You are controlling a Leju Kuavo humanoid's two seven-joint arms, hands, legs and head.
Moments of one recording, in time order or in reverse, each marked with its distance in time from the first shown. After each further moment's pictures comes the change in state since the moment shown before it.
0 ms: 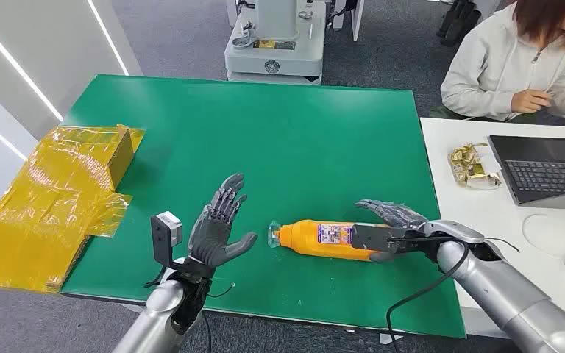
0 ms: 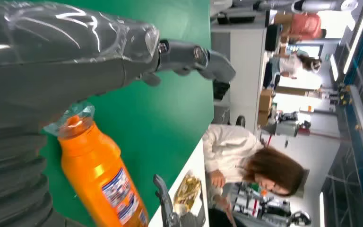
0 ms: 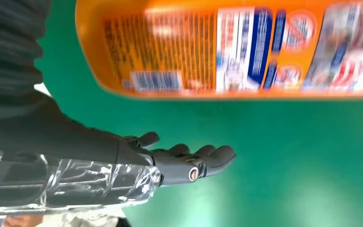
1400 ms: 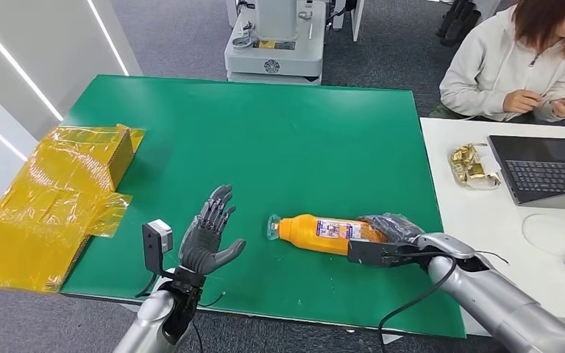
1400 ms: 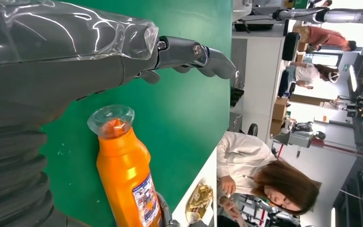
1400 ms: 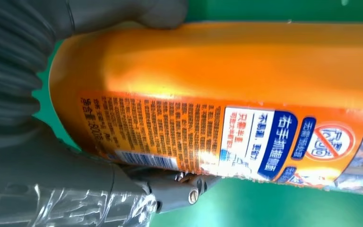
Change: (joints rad) left arm 0.057 -0.004 0.069 -0.001 -0.011 -0.024 0.016; right arm -0.002 0.022 0.145 0.112 -0.004 -0.197 -0.040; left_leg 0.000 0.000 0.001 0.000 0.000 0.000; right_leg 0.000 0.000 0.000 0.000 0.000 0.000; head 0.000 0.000
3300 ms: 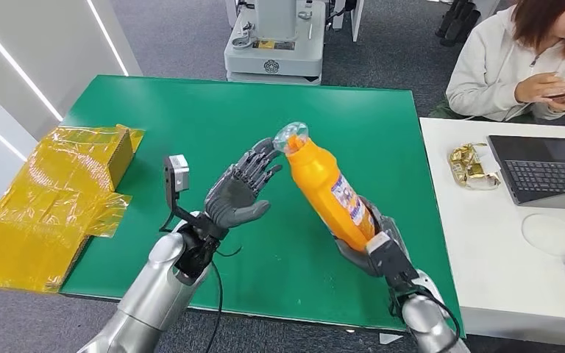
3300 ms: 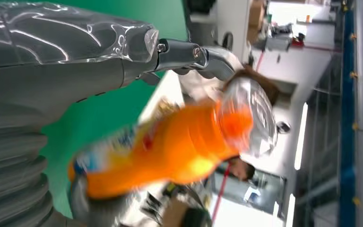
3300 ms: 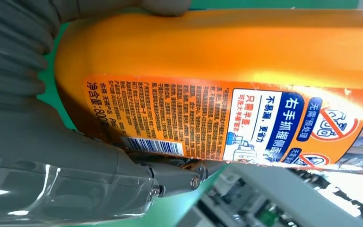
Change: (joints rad) left arm -0.316 -0.027 -0.077 0.073 0.219 -0.284 0.208; right arm 0.428 0.310 -0.673 -0.214 -0.129 -0.235 -0.330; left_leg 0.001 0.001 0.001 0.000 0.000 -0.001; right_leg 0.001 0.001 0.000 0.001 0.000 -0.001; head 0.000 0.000
